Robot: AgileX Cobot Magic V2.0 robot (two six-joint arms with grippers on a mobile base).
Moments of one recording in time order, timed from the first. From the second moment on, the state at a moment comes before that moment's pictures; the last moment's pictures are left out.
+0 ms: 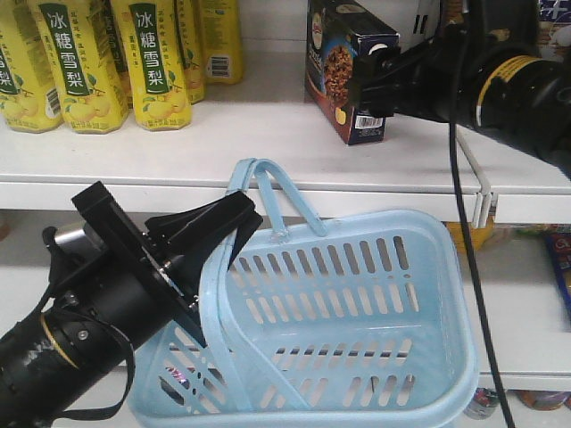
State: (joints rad) left arm -0.72 1.27 -0.46 0.11 -0.98 -1.86; right arm 0.47 1.32 -1.18 -0.71 0.24 0.79
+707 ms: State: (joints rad) left arm -0.72 1.27 -0.46 0.11 -0.98 -1.86; right arm 0.47 0.91 -1.04 -0.71 0.56 0.79
